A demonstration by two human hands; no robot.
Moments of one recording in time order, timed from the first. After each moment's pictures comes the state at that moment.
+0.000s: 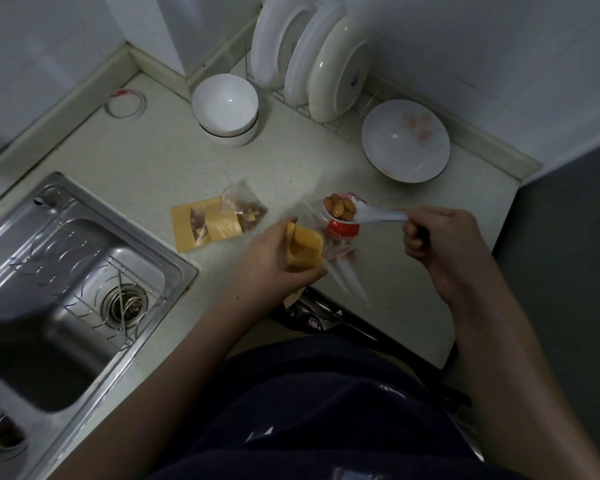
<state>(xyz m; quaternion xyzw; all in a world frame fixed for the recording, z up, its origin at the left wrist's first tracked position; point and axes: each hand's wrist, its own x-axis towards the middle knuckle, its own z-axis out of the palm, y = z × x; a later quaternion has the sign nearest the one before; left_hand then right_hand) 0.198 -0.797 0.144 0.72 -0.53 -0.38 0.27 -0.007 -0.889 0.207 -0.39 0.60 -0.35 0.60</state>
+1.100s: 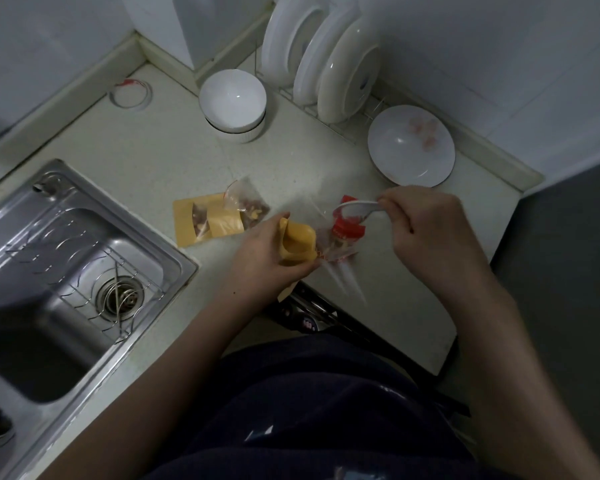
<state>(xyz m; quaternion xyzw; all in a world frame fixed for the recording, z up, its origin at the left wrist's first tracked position) 0.207 -0.798 0.144 0.73 -0.49 -0.37 0.30 0.018 -0.890 0.238 -0.85 0.48 -0.15 0.16</state>
